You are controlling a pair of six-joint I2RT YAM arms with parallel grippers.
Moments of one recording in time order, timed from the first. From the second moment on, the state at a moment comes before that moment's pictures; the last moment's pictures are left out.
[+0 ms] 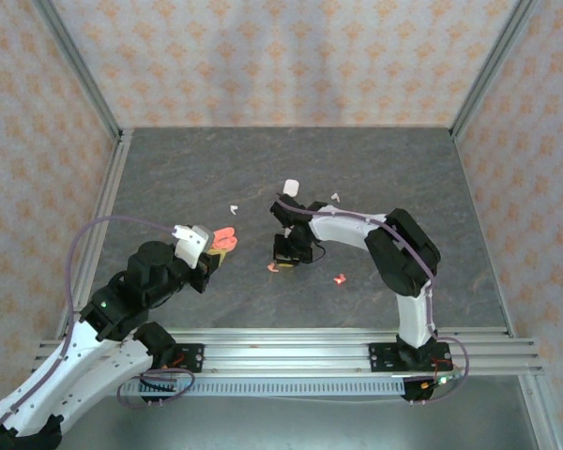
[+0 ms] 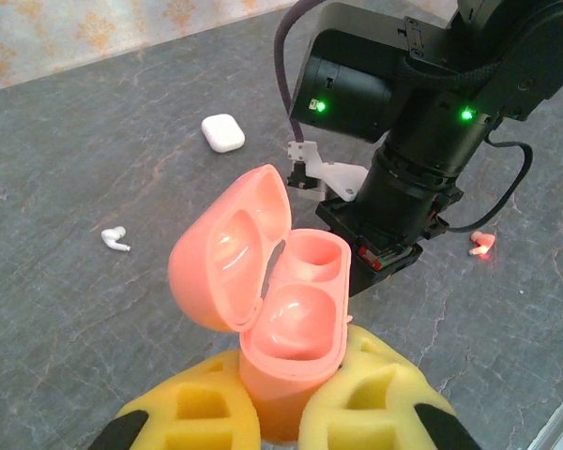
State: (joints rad) left arm -0.61 0.51 0.66 -0.62 0.00 -0.06; right arm 0.77 1.96 1.29 -0.67 -0.30 0.82
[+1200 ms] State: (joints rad) left arm -0.61 0.46 0.64 -0.62 0.00 -0.07; right arm 0.84 1.88 1.28 -0.61 -0.30 0.96
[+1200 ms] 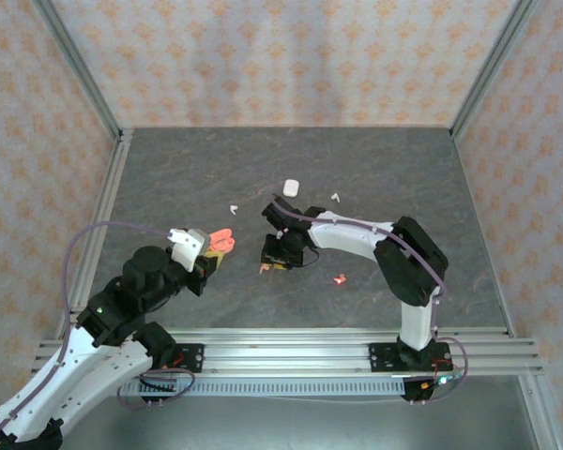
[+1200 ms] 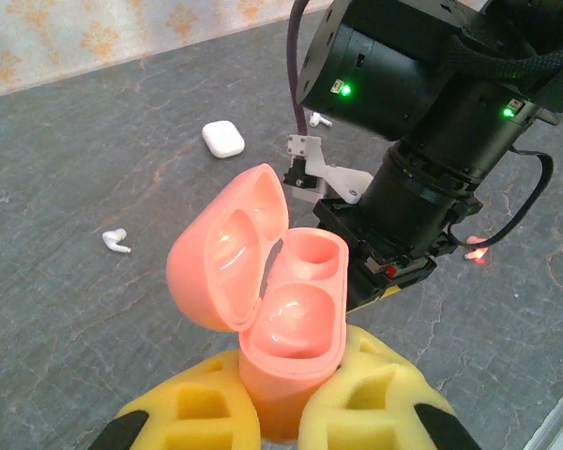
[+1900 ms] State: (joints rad) left arm -0.61 0.47 0.64 -0.62 0.00 -0.07; right arm 0.84 1.94 1.31 -0.57 -0.30 1.01
